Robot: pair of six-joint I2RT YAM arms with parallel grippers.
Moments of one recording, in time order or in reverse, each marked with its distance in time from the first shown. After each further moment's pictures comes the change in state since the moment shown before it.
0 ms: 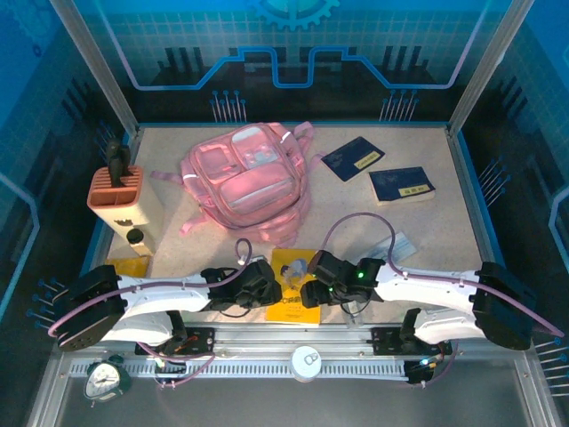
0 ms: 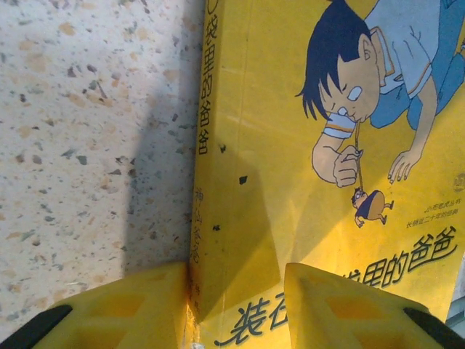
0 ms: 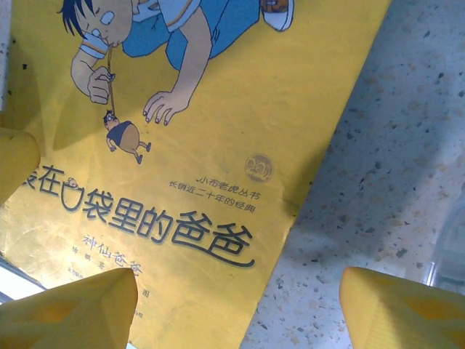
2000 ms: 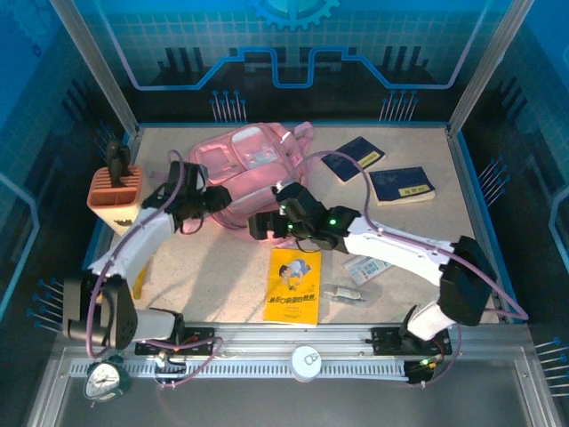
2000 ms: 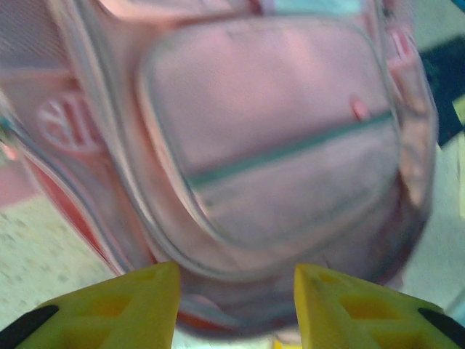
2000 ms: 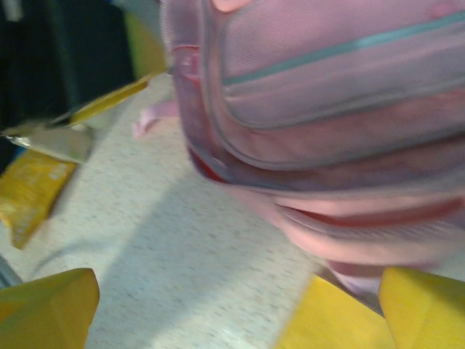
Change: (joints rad) left arm 0.892 0.034 0.456 -0.275 0.241 0.613; right arm -0.166 0.249 0.532 0.161 0.077 -0.299
